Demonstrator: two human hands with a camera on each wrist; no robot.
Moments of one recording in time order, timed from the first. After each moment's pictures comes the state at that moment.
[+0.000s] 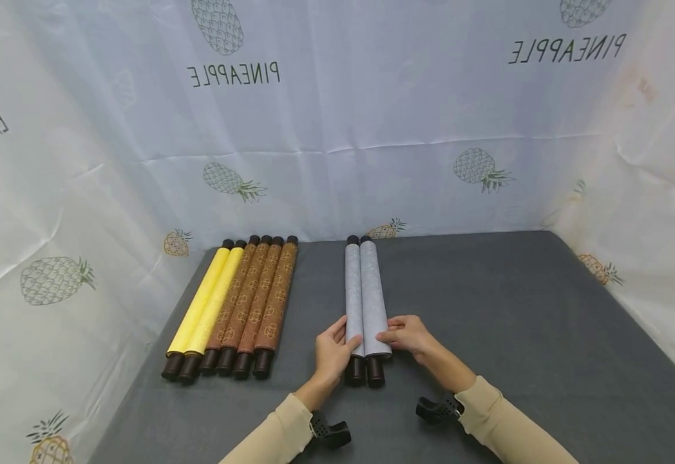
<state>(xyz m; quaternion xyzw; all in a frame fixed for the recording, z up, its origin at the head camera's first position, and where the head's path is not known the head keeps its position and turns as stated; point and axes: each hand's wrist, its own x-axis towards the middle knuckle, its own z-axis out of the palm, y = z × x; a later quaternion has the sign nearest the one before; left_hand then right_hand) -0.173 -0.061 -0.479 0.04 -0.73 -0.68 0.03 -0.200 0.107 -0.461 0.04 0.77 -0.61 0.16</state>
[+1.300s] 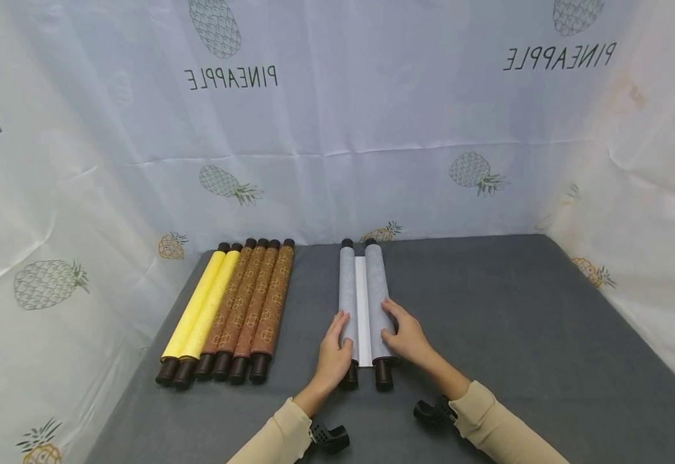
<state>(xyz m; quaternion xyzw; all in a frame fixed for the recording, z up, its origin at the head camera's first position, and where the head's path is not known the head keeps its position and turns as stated) -0.177 -0.059 -0.485 -0.04 -0.82 -0.56 0.08 -0.198 0.109 -0.463 -0.10 0.89 -0.45 -0.05</state>
